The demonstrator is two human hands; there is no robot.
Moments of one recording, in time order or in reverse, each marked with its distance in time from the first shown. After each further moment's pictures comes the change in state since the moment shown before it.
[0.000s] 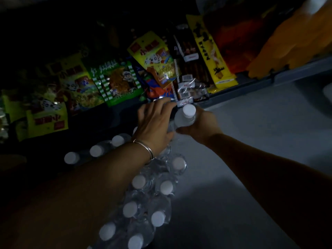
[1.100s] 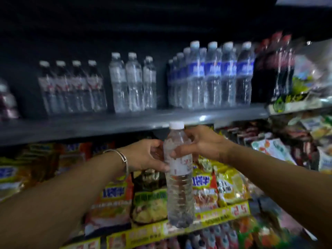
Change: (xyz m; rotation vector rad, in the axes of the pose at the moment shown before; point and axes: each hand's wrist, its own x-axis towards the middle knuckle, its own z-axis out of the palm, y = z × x) left_hand -0.023 0.265 -0.855 -0.631 0.010 0.126; right_hand -0.338 -0.580 -0.658 0.123 0.042 -0.911
